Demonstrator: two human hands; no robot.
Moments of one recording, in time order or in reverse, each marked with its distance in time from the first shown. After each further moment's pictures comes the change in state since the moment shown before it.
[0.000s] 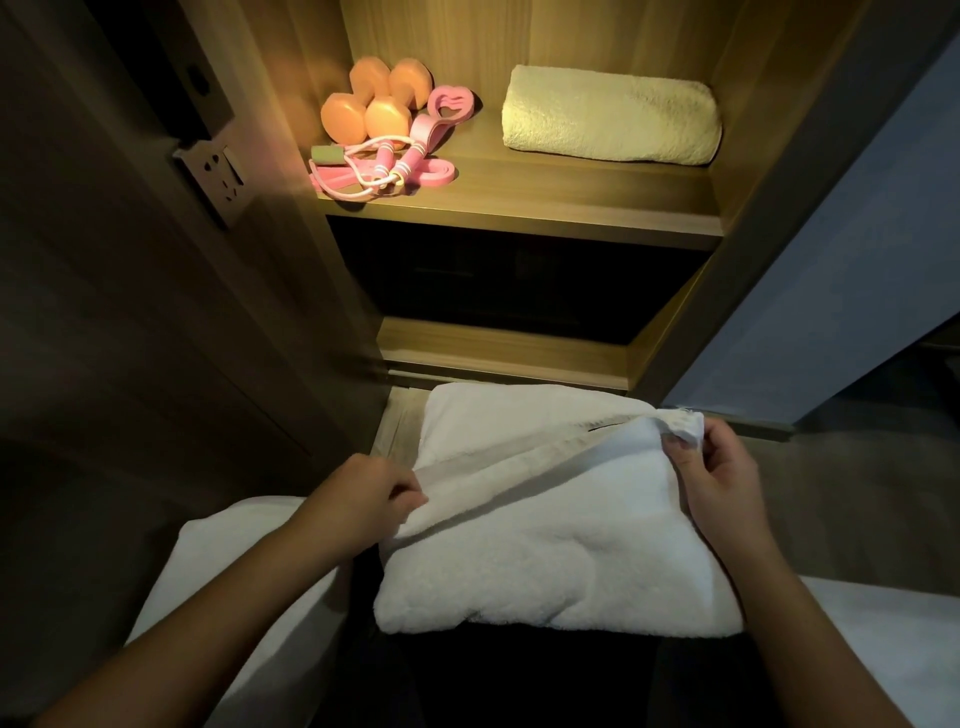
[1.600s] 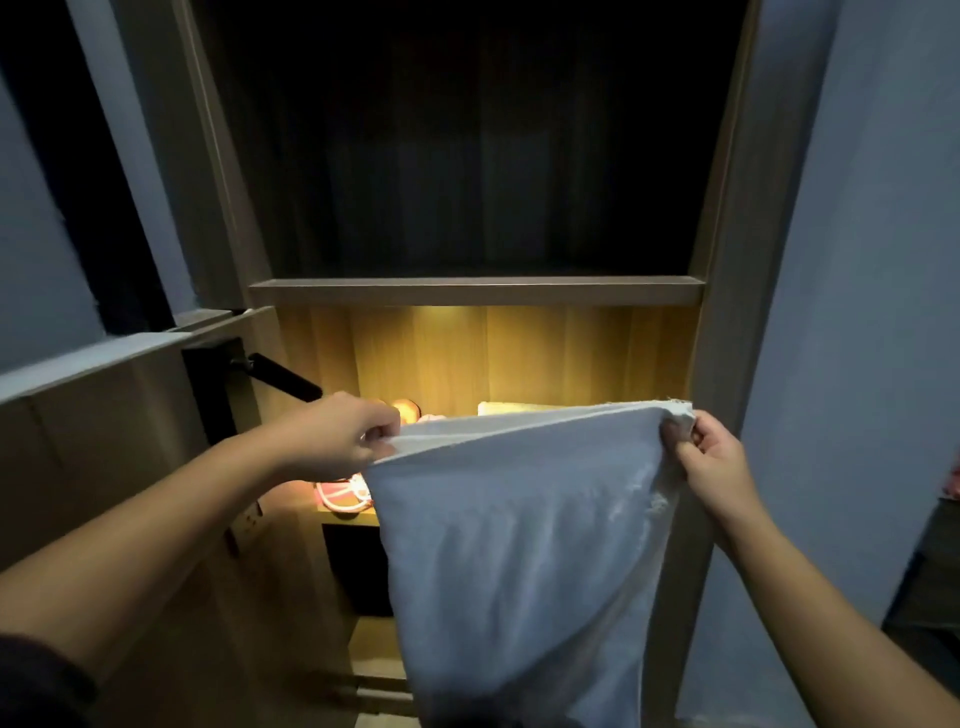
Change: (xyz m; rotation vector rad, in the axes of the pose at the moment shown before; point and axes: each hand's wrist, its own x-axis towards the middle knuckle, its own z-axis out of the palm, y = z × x) left_hand 0.023 0.137 -0.312 0.491 0.463 0.374; right_hand 0.171 -0.225 -0.069 0.295 0.149 -0.480
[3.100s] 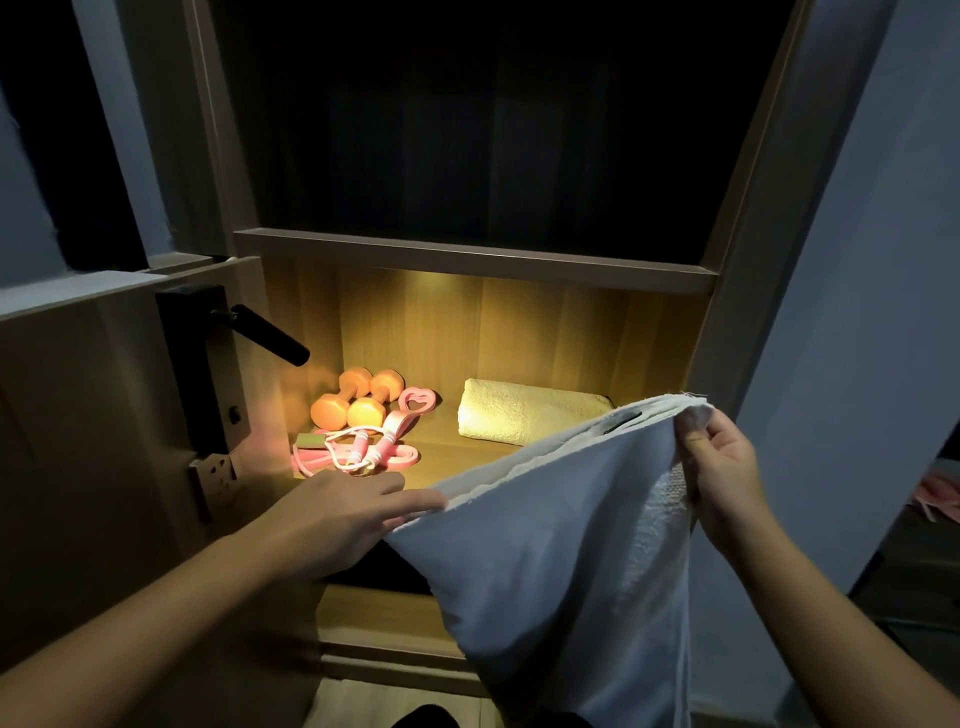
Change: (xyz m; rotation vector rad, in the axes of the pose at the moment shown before) left_hand -0.039 0.009 0.094 0.037 0.248 0.443; right_hand -0.008 -0.011 0.008 0.102 0.041 0.127
